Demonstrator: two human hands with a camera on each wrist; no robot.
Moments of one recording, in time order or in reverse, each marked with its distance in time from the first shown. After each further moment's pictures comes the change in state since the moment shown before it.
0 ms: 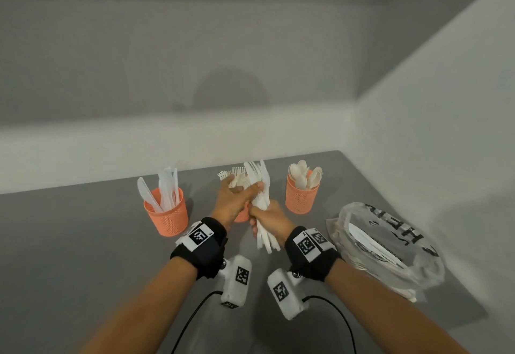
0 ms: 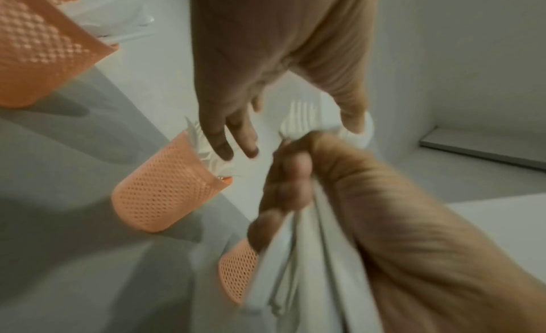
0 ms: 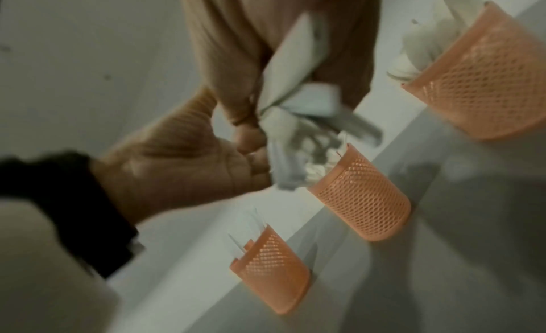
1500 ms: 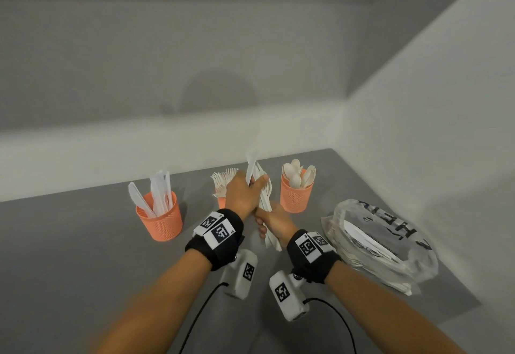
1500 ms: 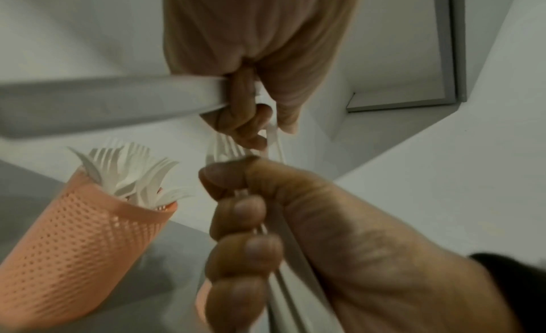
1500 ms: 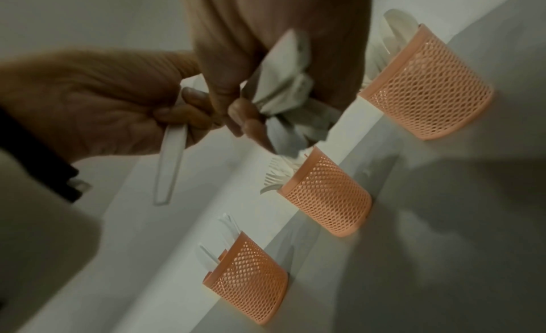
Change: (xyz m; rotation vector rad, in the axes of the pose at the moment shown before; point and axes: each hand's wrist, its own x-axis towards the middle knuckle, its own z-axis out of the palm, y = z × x) left_hand 0.013 0.008 0.031 0.475 0.097 0.280; right_hand 0.001 0.015 -0.013 0.172 0.032 -0.008
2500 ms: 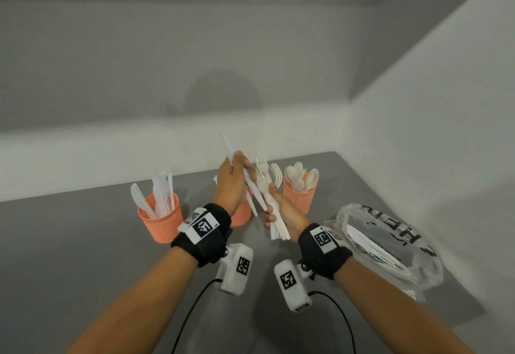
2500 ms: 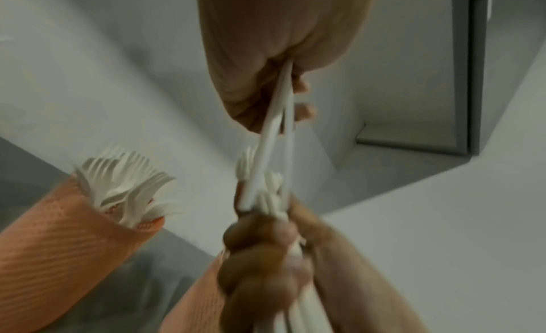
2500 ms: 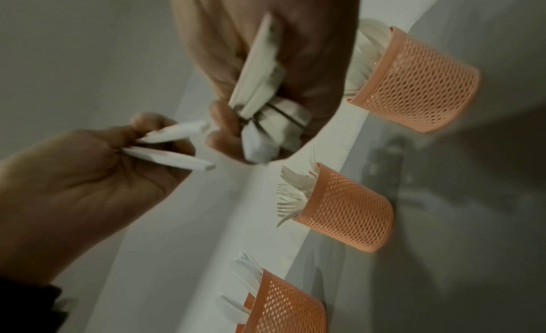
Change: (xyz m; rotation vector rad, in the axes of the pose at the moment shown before) left_hand 0.002 0.025 -0.029 -0.460 0.046 0.057; right_hand 0.008 -0.026 -0.014 0.337 -0.189 0.095
